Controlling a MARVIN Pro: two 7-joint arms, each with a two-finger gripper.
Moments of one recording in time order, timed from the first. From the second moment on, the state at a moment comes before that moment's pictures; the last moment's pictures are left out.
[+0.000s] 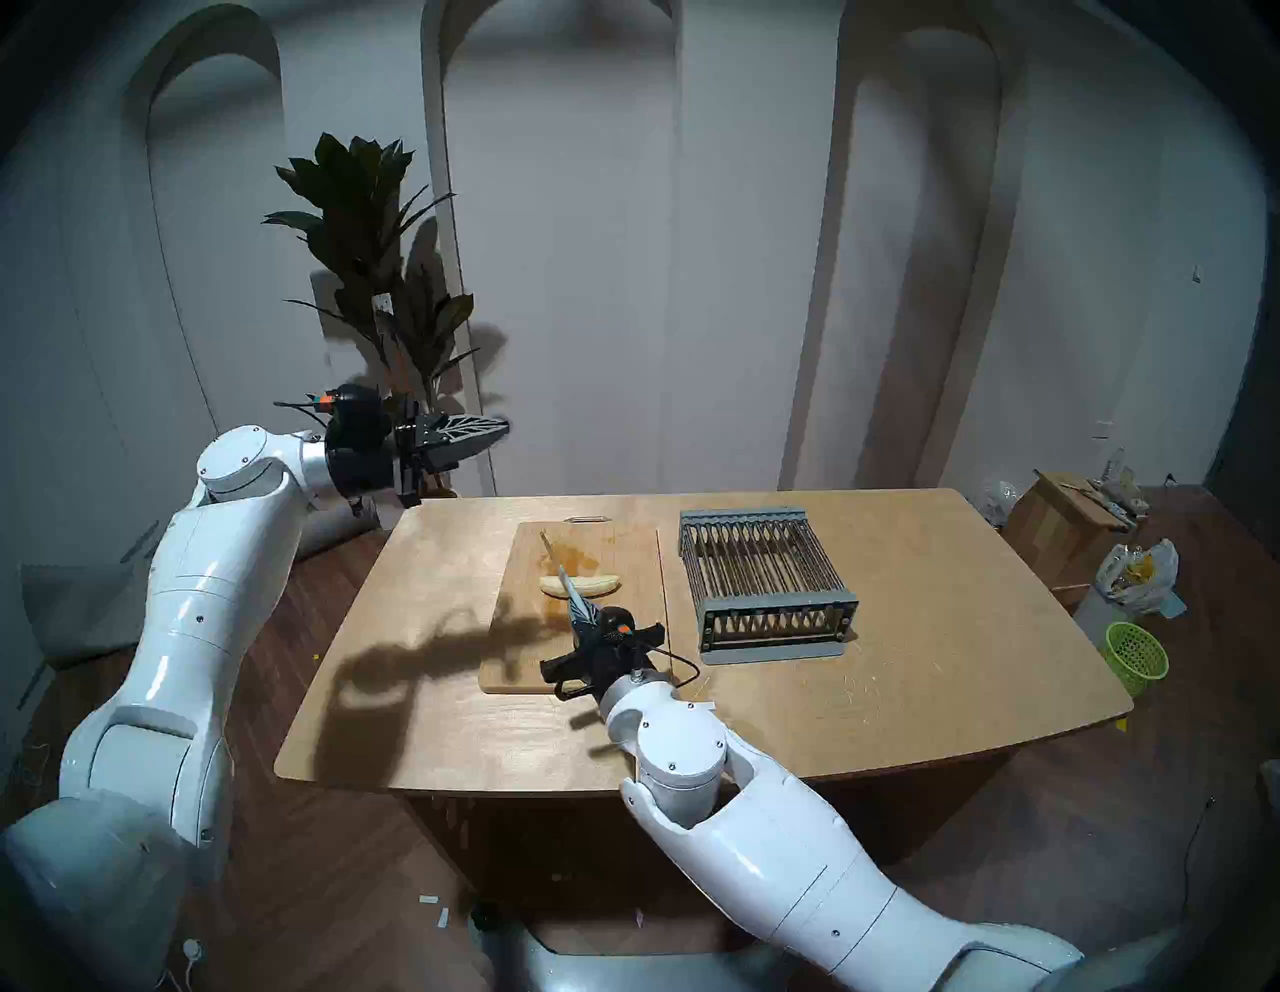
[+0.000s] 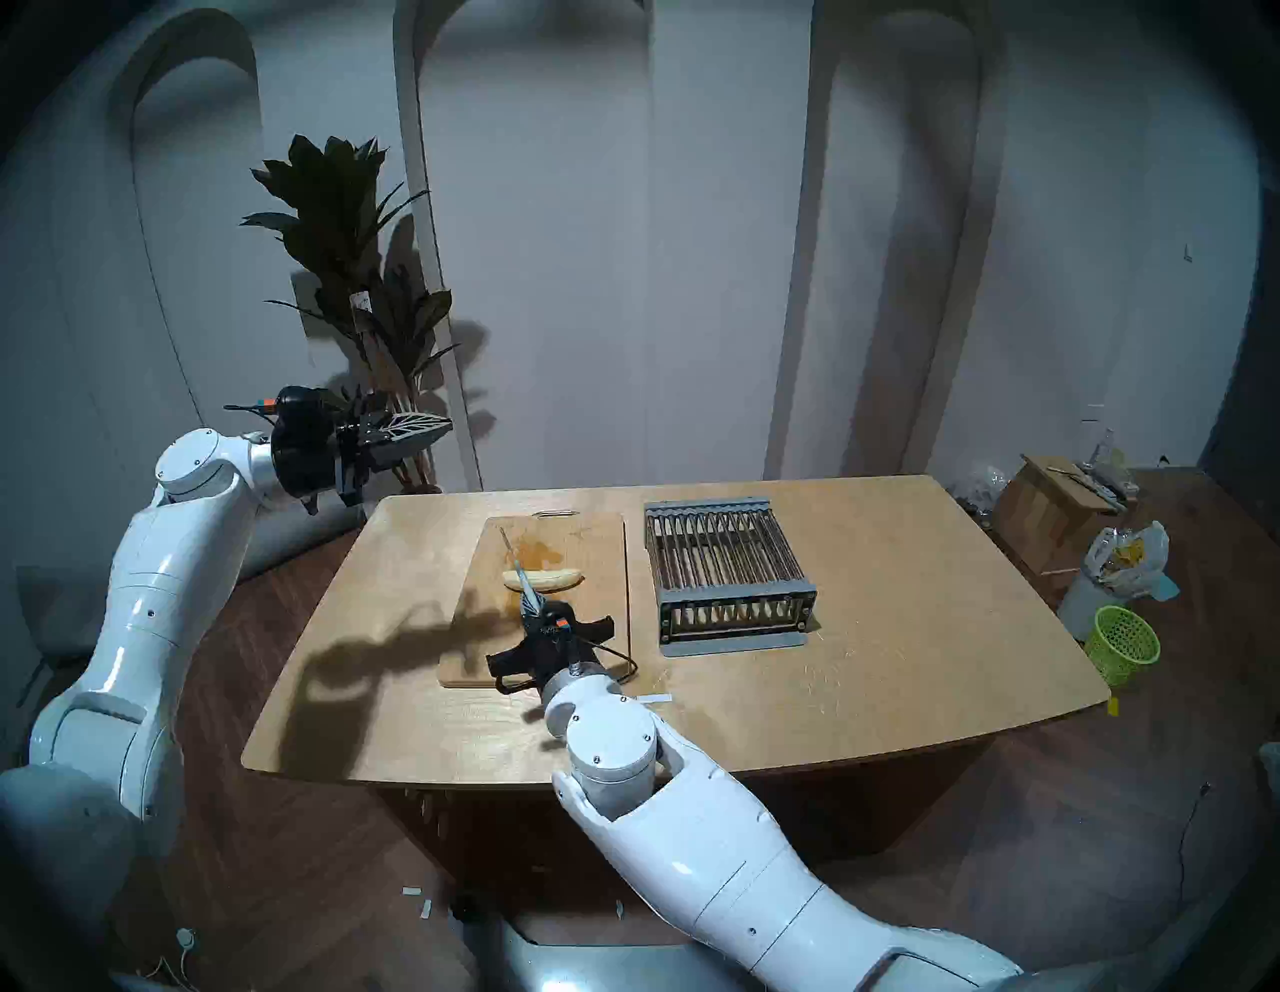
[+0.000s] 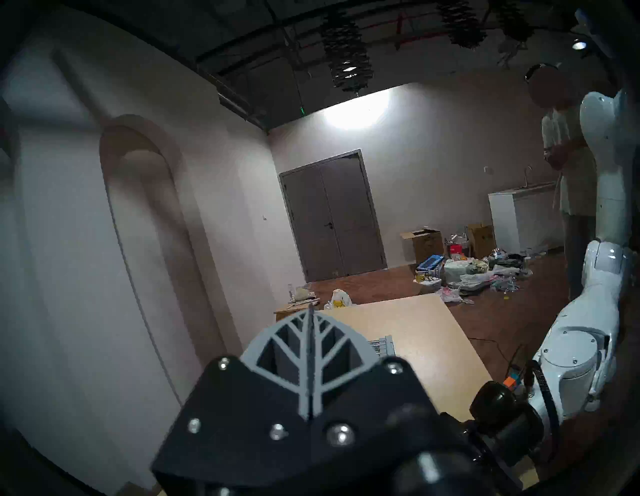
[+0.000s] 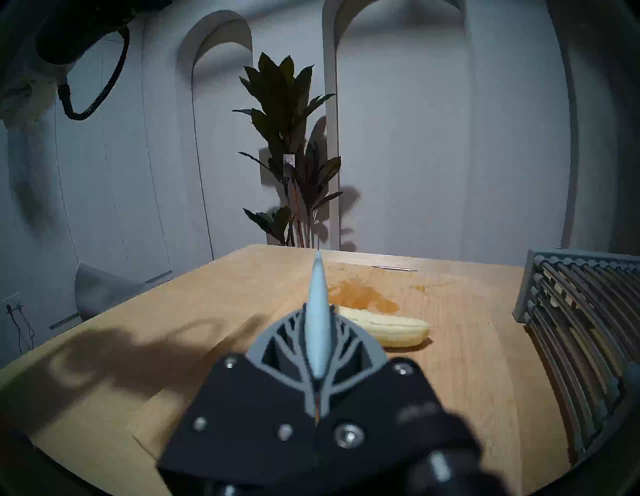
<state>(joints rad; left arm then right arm) 0.90 -1.02 -1.48 -1.10 -0.54 -0.06 -1.45 -1.39 -1.49 0.82 -1.41 0.25 0.00 -0.27</state>
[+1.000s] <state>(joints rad) 0.86 -1.13 -1.37 -0.76 -0.44 -0.43 -1.41 -1.34 -1.55 0.76 -1.35 0.27 -0.05 -0.40</state>
